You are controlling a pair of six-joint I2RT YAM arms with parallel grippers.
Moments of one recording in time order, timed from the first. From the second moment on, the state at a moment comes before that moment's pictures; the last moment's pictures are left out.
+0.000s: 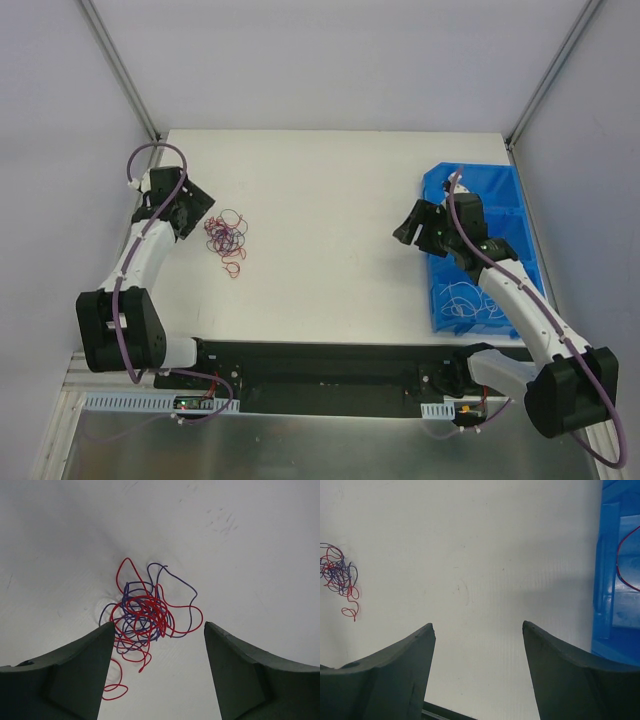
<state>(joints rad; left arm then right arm) 0.09 1.34 0.98 -0.42 -0.08 -0.79 0.30 1.09 0.83 -0.44 -0.12 0.56</state>
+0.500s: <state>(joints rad) 0.09 1.47 0.97 -0.42 0.06 -0.90 0.37 1.15 0.83 -0.41 -0.12 0.59</state>
